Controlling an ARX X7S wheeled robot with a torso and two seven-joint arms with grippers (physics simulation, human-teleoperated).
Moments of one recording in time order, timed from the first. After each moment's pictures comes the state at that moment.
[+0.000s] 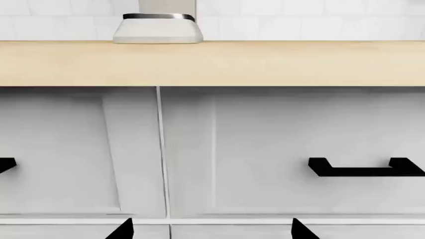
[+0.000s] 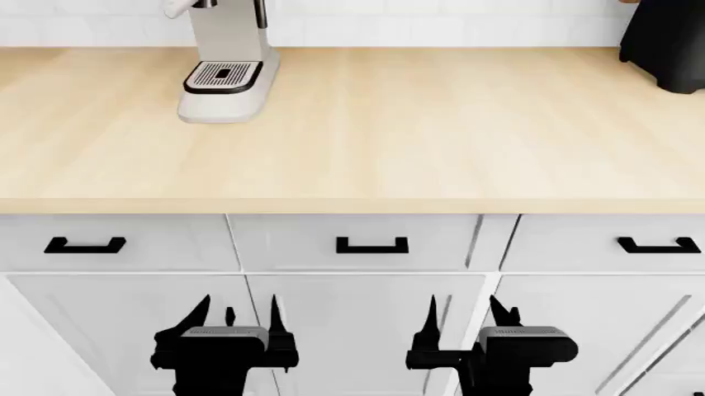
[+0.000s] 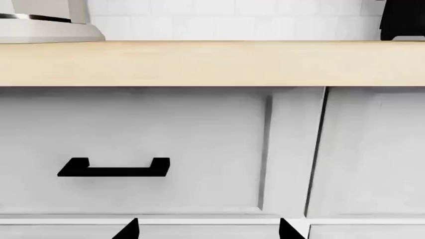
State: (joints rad) left arm 0.00 0.00 0.00 0.00 0.00 0.00 0.00; right arm 0.00 0.00 0.00 0.00 0.00 0.00 0.00
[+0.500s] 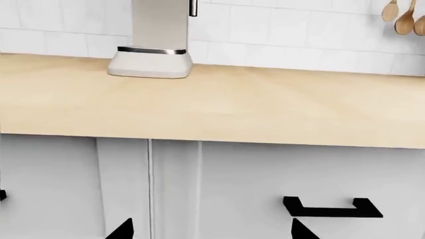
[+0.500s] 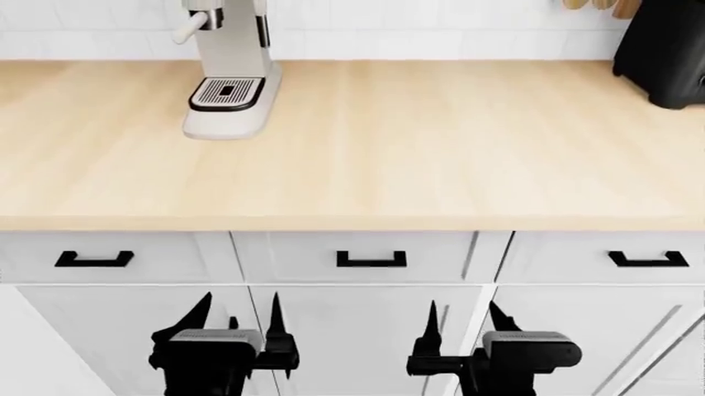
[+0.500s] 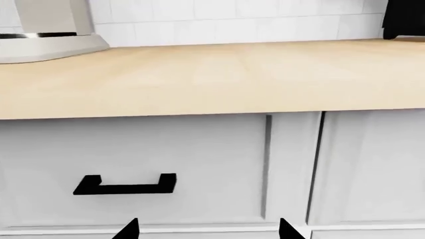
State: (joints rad) left arm 0.04 -0.05 0.05 0.10 -0.11 -0.02 -0.02; right arm -0.03 0.05 -0.05 -0.04 0.08 0.04 0.04
